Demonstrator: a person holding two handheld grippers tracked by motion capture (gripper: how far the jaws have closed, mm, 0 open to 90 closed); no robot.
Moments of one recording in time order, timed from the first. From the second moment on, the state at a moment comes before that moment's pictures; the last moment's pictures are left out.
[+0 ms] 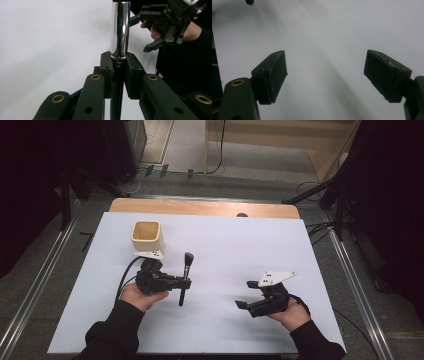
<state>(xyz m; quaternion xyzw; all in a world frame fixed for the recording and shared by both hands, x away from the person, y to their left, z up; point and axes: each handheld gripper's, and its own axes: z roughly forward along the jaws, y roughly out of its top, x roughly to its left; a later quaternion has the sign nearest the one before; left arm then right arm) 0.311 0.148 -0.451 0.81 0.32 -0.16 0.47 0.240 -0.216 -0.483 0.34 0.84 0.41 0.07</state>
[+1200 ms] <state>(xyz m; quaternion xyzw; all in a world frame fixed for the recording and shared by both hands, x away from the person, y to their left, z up) 0.335 0.169 -0.414 0.80 0.35 -0.12 0.47 0.231 -0.248 -0.495 0.36 0.84 0.39 0.07</state>
